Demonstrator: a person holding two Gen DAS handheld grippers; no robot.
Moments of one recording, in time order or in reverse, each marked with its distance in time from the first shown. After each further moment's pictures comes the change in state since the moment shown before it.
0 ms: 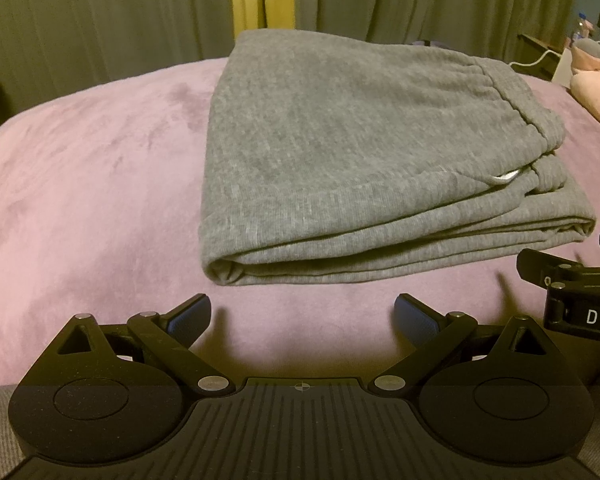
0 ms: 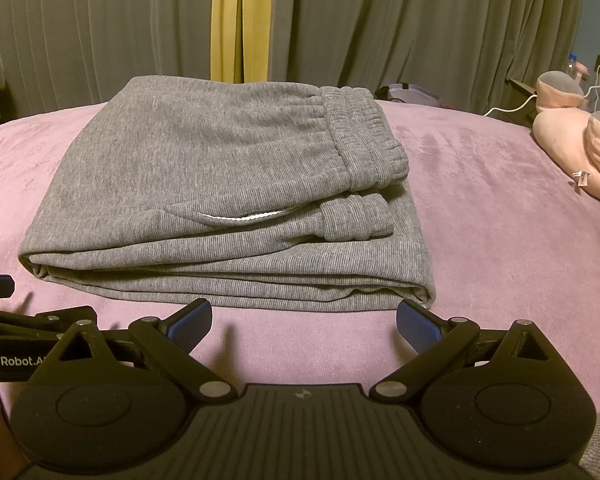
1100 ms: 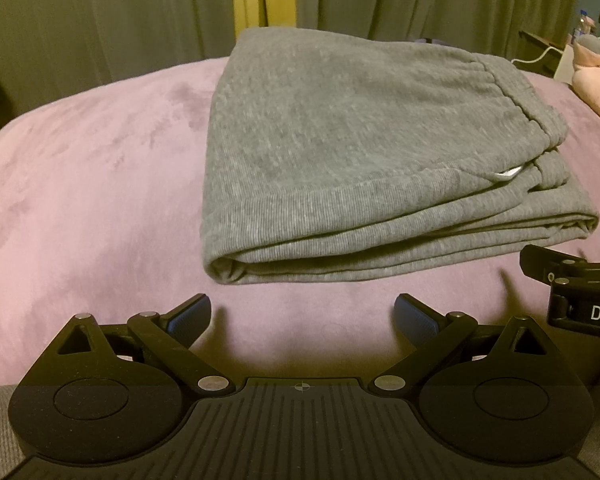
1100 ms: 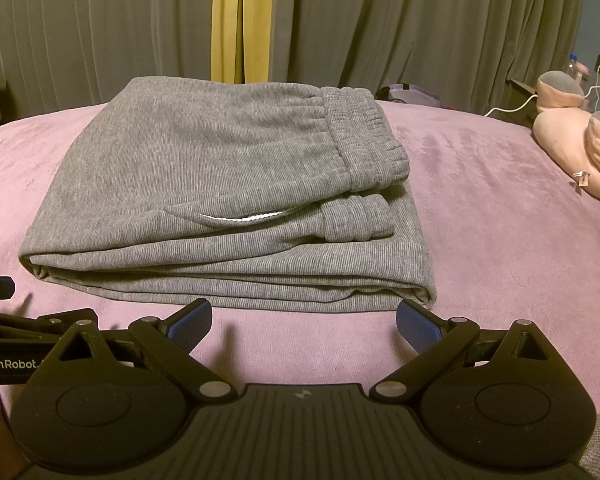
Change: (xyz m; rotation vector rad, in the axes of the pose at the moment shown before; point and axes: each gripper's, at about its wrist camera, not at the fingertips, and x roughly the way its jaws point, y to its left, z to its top) left arm 0.001 0.000 -0.002 0.011 -0.002 0.011; right arm 0.001 0.000 0.001 0.004 0.000 0.001
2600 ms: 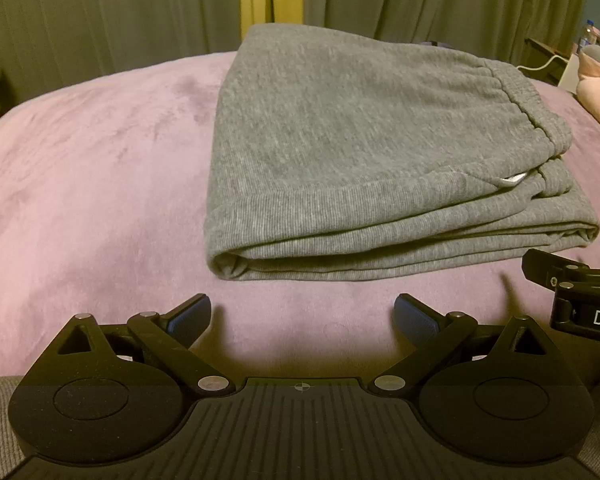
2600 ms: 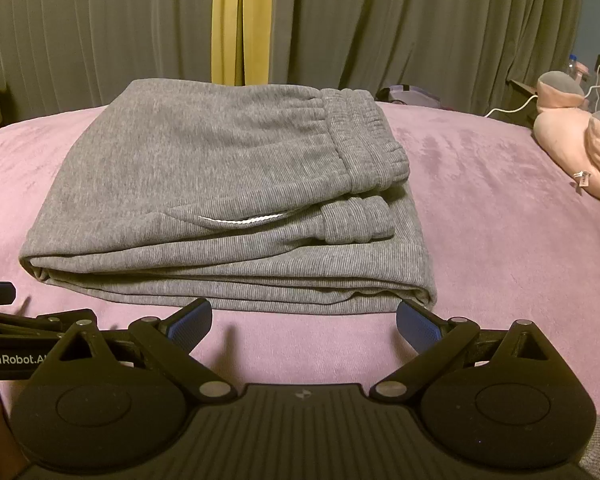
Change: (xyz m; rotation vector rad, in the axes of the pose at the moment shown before) left arm 0.002 0.004 -0.001 -0.031 0.000 -0.003; right arm 0.001 0.000 0.000 0.002 -0.003 0.000
